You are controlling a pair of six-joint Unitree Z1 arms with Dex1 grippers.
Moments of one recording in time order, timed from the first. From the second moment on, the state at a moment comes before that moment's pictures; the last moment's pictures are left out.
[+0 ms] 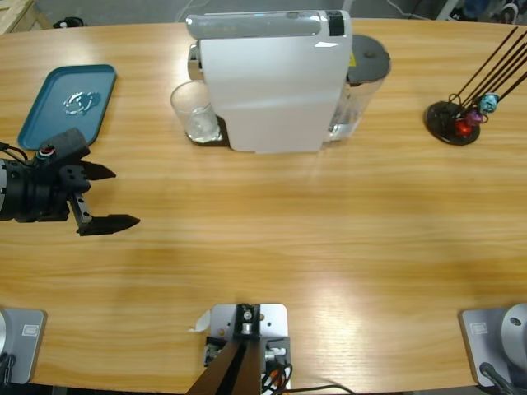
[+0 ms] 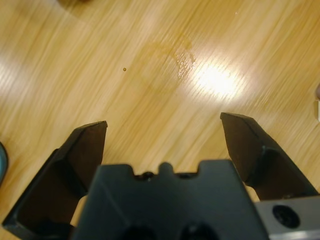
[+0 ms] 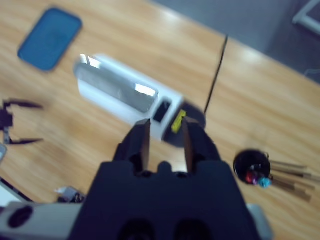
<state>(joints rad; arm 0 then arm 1) -0.67 1.38 -0.64 0.28 -0.16 0.26 0.69 1.71 -2.20 1.36 -0.09 0.15</state>
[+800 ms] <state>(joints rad) -0.68 1.22 -0.67 0.37 -0.26 0.22 0.86 1.20 -0.90 0.66 -0.09 0.26</state>
